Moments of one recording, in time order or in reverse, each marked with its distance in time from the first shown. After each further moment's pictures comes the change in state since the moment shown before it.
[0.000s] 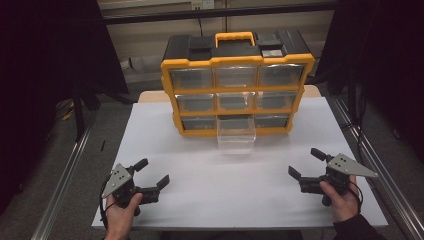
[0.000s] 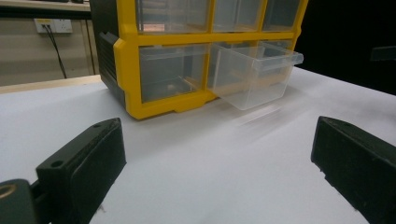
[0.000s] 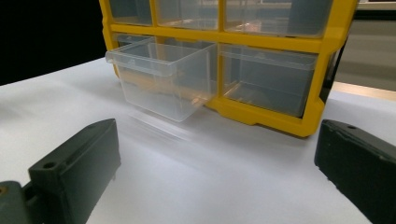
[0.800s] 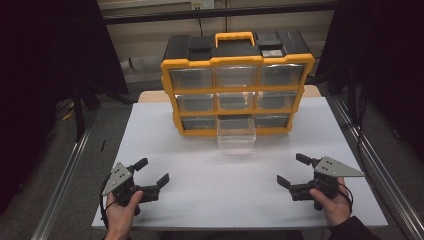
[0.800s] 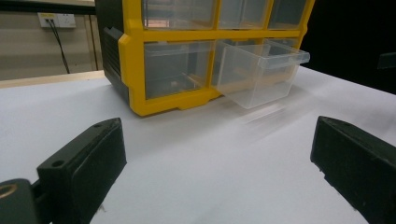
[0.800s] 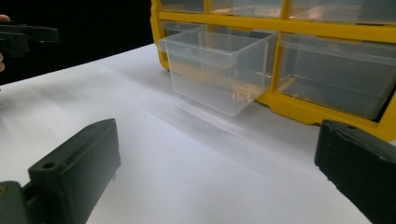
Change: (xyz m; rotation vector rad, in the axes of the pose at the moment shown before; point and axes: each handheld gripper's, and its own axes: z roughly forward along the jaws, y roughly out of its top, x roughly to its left) left arm 0.002 0.000 0.002 0.016 0.009 -0.004; right arm 0.023 0.001 0.011 0.046 0.157 -0.024
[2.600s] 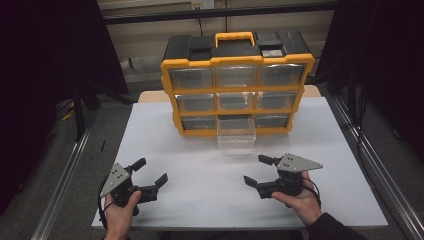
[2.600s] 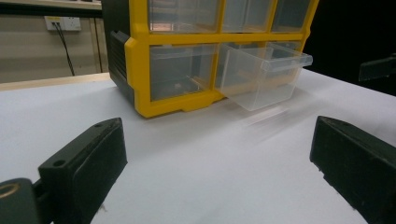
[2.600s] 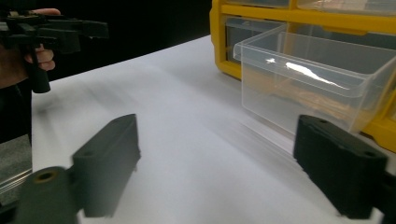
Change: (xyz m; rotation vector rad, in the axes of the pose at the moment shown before) left arm 0.001 0.001 -0.004 -0.012 0.014 0.003; right arm 0.046 0.018 0.060 0.044 0.155 -0.011
